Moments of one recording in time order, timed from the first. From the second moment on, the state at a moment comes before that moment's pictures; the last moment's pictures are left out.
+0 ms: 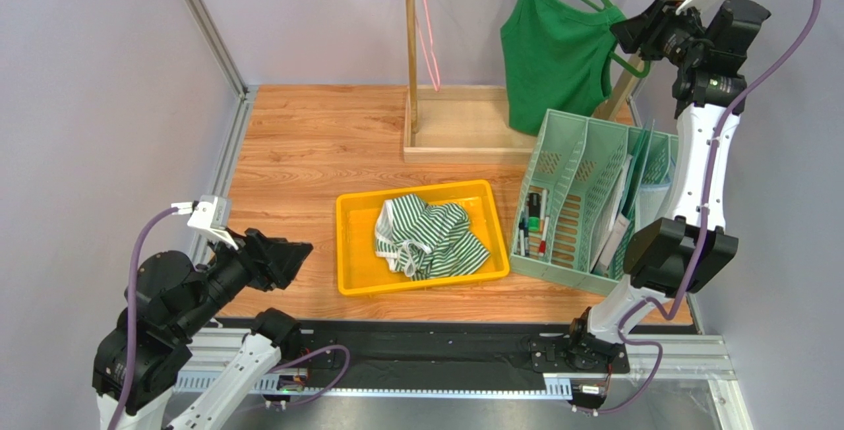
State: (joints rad) left arm -0.44 0.37 1.18 -1.06 0.08 -0.49; right arm -0.33 1.72 1.98 -0.34 -0.69 0.23
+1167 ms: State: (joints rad) left arm -0.44 0.34 1.18 -1.07 0.07 -0.51; right arm -0.23 1.88 2.18 -0.27 -0.86 0.42
